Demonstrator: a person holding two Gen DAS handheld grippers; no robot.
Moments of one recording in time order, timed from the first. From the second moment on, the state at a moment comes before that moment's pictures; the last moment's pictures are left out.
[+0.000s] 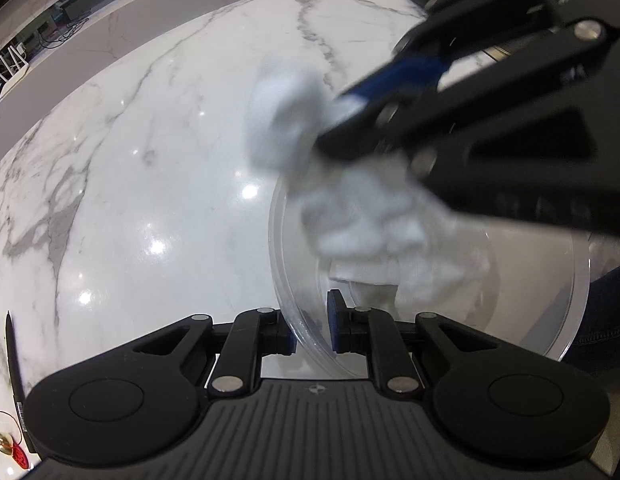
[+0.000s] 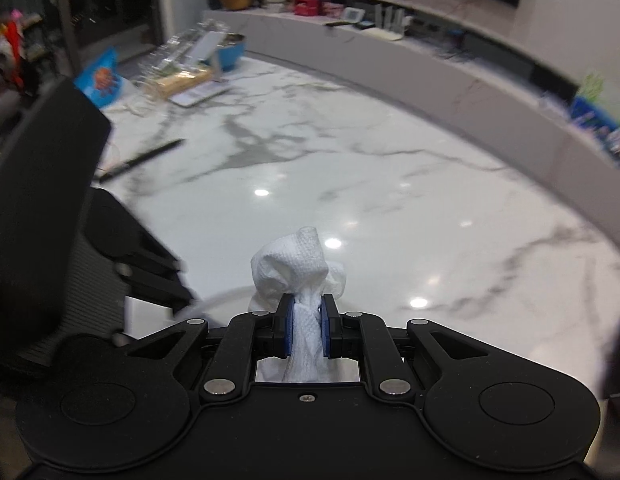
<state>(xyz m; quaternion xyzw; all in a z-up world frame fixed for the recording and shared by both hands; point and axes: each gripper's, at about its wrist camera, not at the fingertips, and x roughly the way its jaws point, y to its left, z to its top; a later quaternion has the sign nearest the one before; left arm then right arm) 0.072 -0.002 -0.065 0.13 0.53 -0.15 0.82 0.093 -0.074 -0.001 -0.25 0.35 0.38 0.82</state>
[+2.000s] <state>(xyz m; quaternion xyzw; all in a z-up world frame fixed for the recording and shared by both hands) 0.001 -0.060 -0.009 0.13 0.53 -0.15 0.83 0.071 -0.092 -0.017 -0.39 0.39 0.34 0.76</state>
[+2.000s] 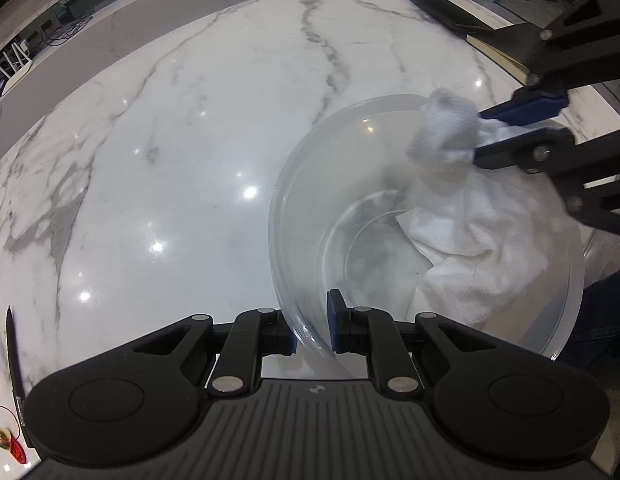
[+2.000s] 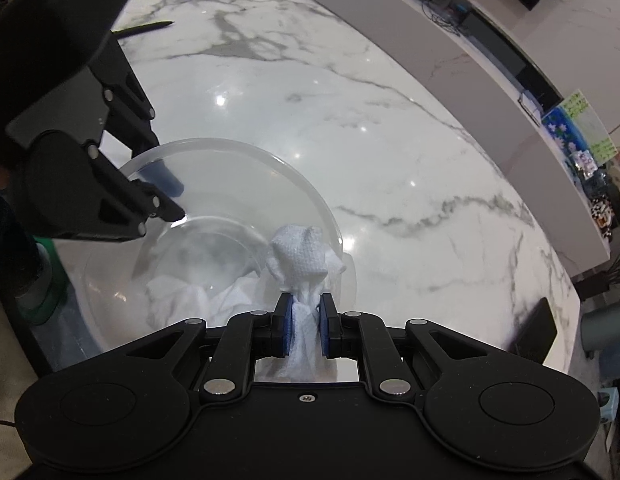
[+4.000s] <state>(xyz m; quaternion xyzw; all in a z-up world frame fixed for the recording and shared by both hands) 0.059 0.008 -0.053 0.12 0.53 -0.14 0.83 0.079 -0.076 -0.018 -0.34 0.39 0.35 0.78</state>
